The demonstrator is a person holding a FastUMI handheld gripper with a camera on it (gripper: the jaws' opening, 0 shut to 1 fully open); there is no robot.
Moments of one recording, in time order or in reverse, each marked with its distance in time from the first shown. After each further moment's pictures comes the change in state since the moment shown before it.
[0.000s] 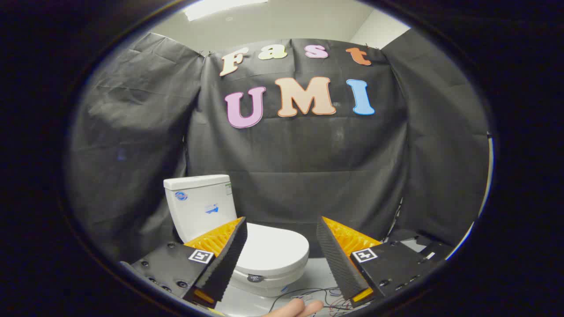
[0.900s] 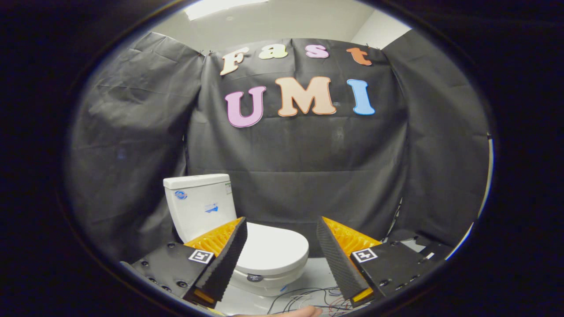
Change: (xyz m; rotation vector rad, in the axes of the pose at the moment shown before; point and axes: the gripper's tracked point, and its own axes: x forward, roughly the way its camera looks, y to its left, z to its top) arm 0.000 0.000 0.001 -0.003 0.002 -0.002
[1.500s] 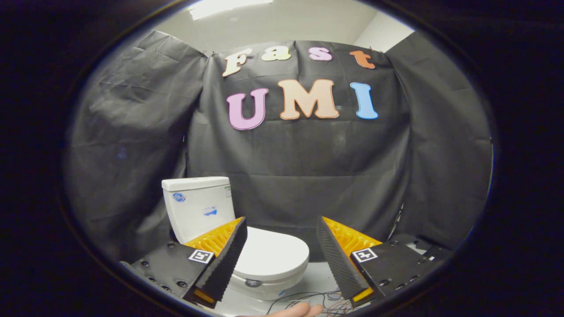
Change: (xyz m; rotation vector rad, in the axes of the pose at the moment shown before) arm 0.005 0.001 0.005 -0.027 -0.044 0.007
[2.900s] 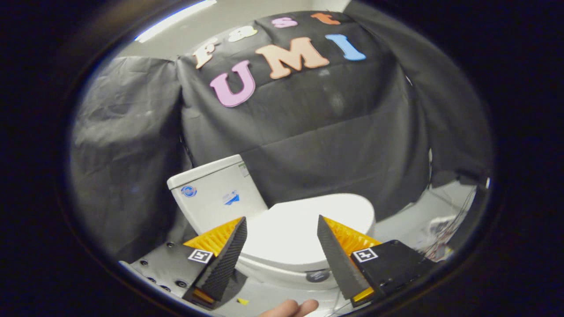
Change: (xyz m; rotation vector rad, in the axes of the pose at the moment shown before) arm 0.076 0.104 -0.156 0.423 0.198 0.069
